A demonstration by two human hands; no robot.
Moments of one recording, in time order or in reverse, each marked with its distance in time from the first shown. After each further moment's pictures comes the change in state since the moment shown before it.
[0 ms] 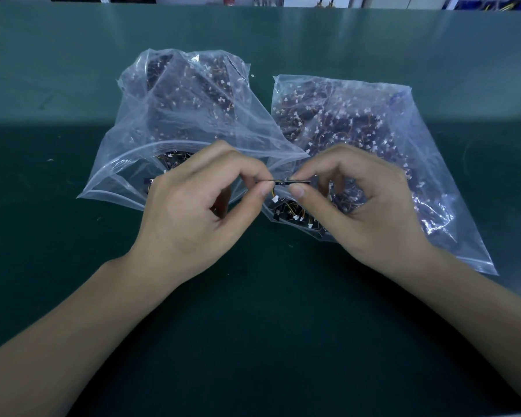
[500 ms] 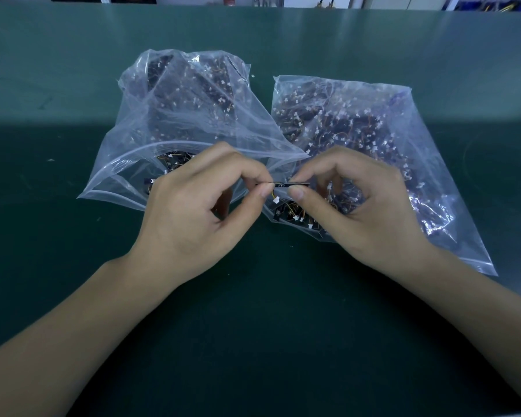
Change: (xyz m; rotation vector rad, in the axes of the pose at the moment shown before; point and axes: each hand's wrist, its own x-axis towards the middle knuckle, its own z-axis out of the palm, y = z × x) left_hand 0.000 0.000 0.000 0.005 -0.020 0.008; right_hand 0.000 0.002 -0.001 -0.003 -0.029 0.001
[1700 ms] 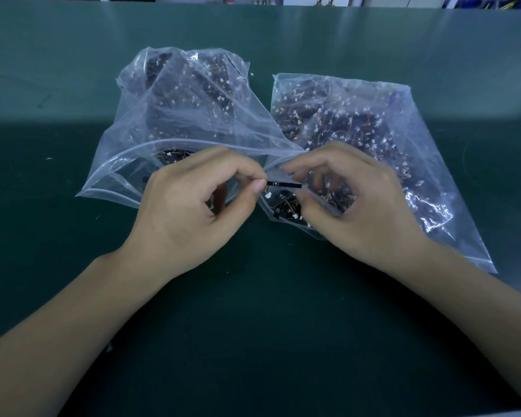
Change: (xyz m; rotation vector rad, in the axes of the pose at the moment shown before) left_hand 0.003 -0.004 -0.003 -0.014 -0.052 -0.024; right_hand 0.000 0.008 -0.002 -0.132 -0.050 -0.027
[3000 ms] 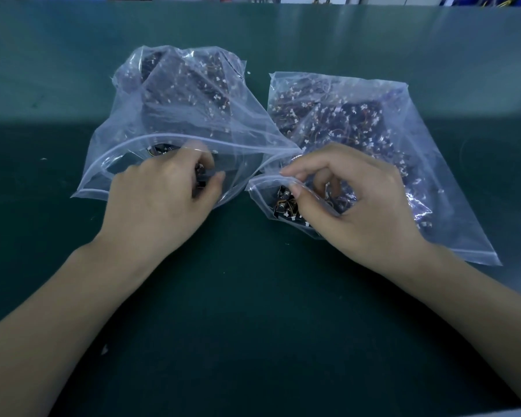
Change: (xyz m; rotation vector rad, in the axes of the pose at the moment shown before) left_hand 0.001 -0.023 -0.006 0.480 -0.090 -0.298; right_hand -0.002 -0.002 0.004 0.020 0.091 -0.026
